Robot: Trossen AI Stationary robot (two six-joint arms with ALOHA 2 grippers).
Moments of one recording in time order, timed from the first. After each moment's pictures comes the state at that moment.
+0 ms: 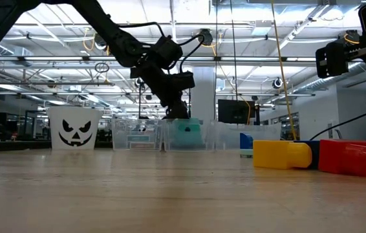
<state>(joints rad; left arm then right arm) 0.45 1.96 1.26 0.12 -0.27 0.64 -0.04 0.14 0.01 0.09 -0.63 -0.01</state>
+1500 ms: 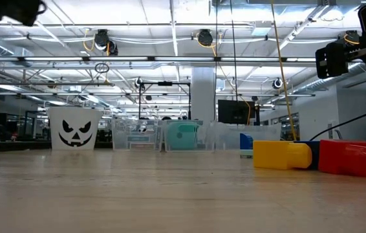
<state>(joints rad) -0.64 1.15 0.93 -1.26 -0.18 -1.45 -0.04 0.14 0.01 0.09 -0.63 -0.01</state>
